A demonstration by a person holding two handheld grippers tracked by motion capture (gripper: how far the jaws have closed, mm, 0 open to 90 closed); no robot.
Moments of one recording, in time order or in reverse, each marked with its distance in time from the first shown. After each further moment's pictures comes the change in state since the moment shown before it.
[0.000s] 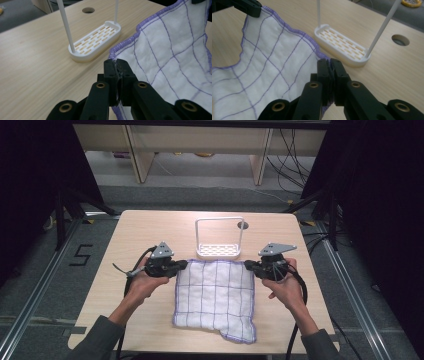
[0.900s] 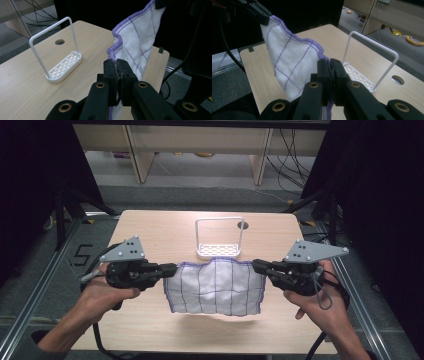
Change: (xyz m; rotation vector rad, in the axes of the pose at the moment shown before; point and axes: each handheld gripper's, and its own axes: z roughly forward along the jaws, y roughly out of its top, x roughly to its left) left arm -0.062 0.067 -0.130 -0.079 -0.167 0.056; right arm 0.067 0.054 -0.130 -0.168 0.086 -0.132
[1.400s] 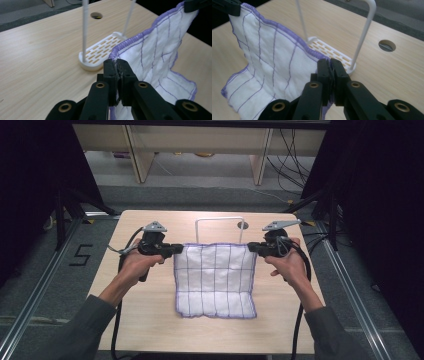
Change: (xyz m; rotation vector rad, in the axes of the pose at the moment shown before) left arm 0.128 -0.054 0.123 0.105 0.154 -0.204; right arm -0.115 -0.051 0.129 0.200 -0.104 0.219
